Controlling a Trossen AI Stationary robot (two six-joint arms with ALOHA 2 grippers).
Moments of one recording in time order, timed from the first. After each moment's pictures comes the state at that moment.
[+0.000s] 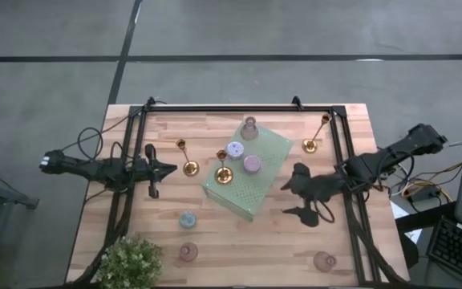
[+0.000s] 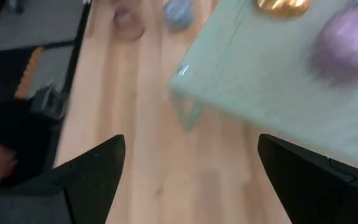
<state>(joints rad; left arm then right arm) -0.23 0.08 0.01 0.06 -0.42 0.05 0.45 1.14 1.00 -0.63 0.19 0.48</state>
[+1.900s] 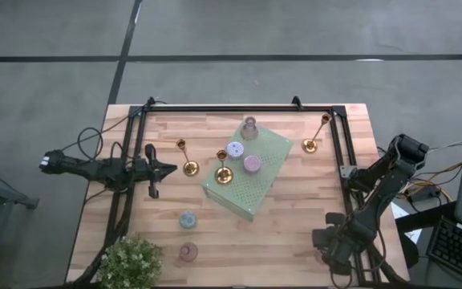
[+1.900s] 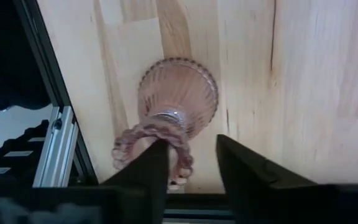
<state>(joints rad) -0.23 0.08 0.01 0.06 -0.42 0.05 0.95 1.50 1.01 -0.93 -0.14 1.11</state>
